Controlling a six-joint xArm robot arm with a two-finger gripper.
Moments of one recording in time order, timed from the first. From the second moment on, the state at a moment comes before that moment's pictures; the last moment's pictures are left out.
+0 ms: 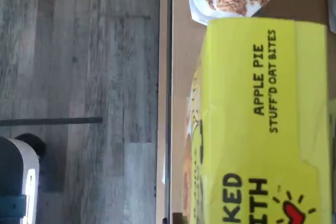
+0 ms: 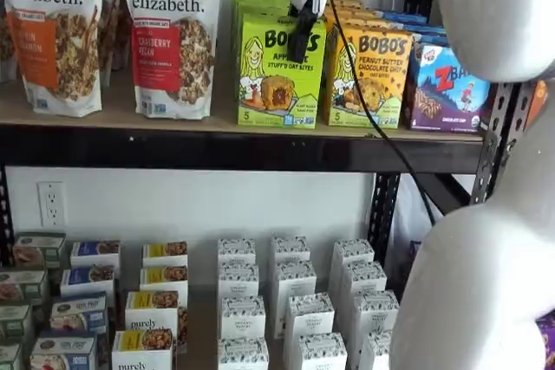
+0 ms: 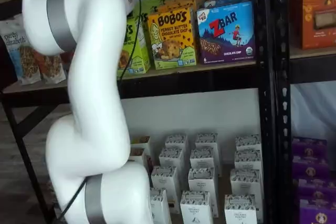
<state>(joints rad) 0.22 -0.07 -1.64 0.19 1.62 -1.32</state>
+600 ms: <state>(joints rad) 0.22 -0.08 -1.63 0.19 1.60 -1.32</state>
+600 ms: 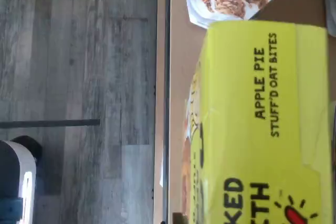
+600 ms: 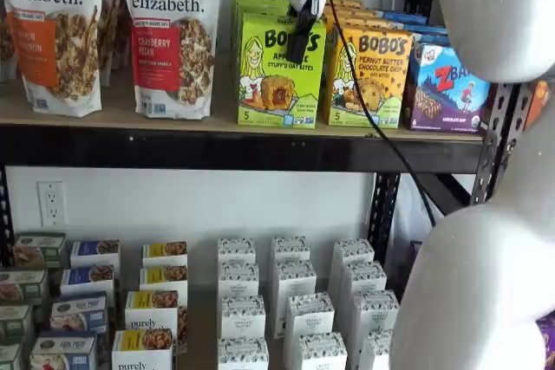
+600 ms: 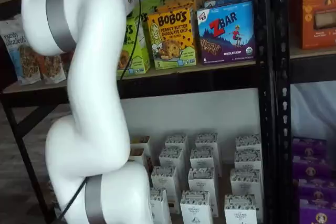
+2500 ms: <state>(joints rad) 0.23 -0.15 -1.59 0.17 1.65 -1.31</state>
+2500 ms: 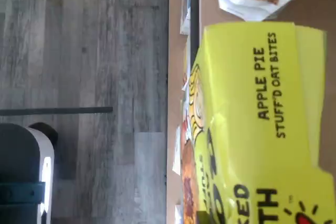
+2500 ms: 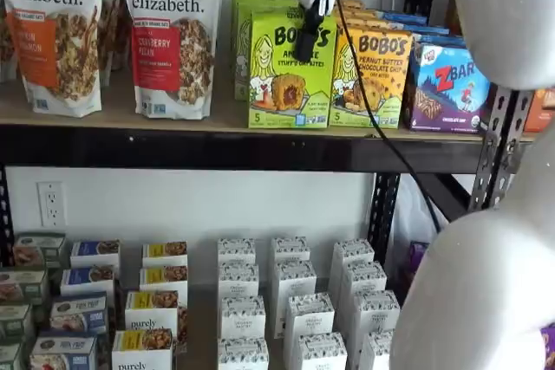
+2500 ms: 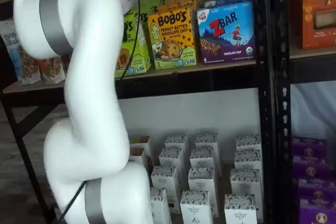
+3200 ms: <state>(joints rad) 0.23 -0.27 -1.53 0.14 1.75 -1.30</state>
